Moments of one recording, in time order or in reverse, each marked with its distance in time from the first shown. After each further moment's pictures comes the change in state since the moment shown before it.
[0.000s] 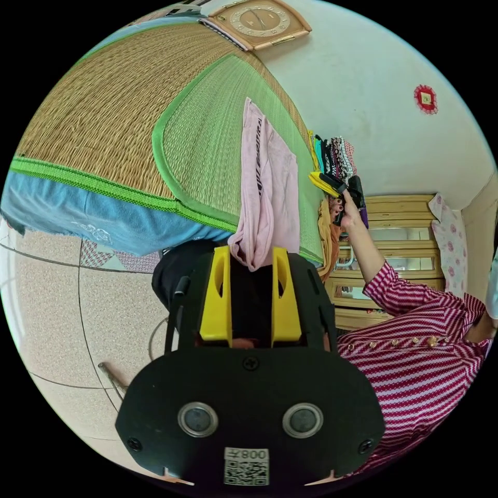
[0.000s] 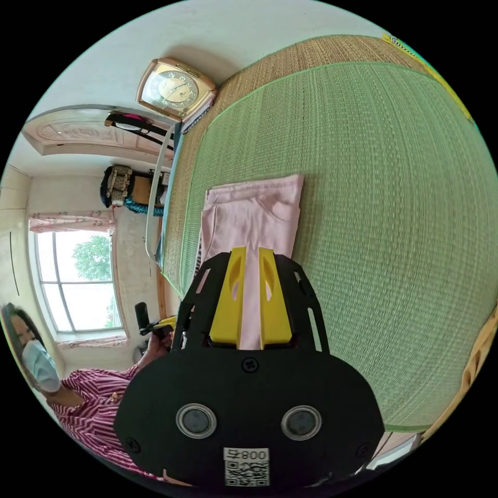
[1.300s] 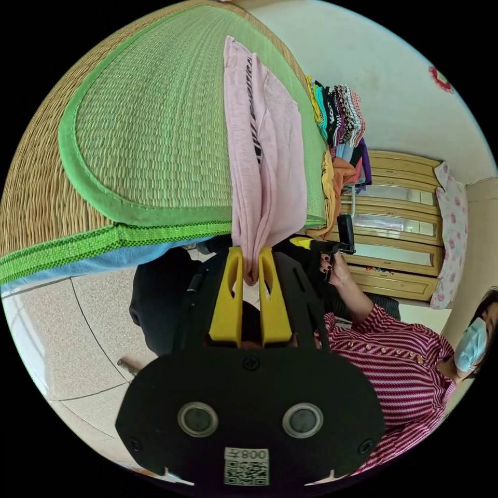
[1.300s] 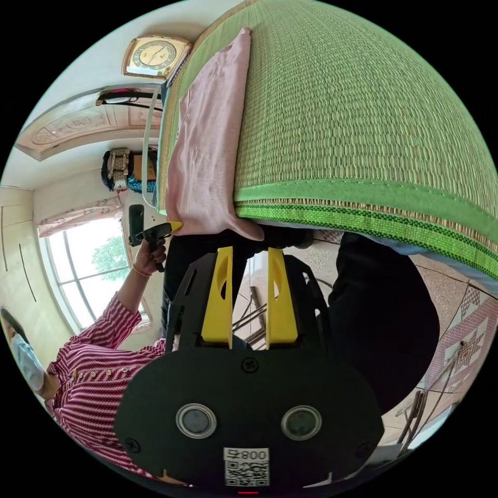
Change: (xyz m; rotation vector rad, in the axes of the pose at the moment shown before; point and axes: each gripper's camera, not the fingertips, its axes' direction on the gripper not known) left arm 0.013 -0.057 0.063 -0.299 0.052 0.080; right arm -0.031 0.255 -0.058 -0.154 -0.108 0.118
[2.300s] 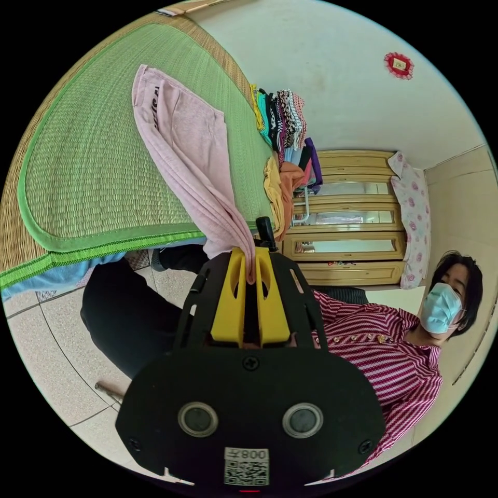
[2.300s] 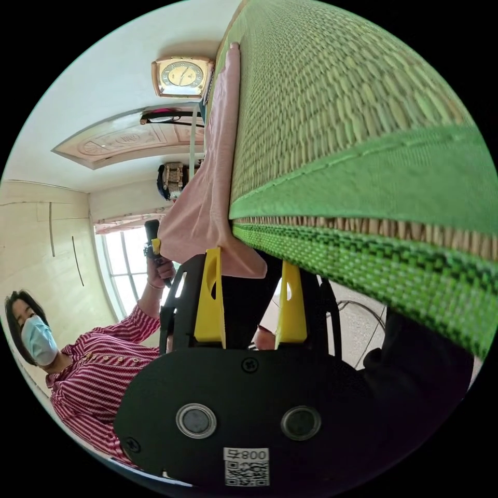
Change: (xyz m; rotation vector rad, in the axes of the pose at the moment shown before) left arm 0.053 -0.008 -0.001 0.069 0.197 0.102; right arm 0.028 0.012 -0.060 0.070 -0.368 -0.068
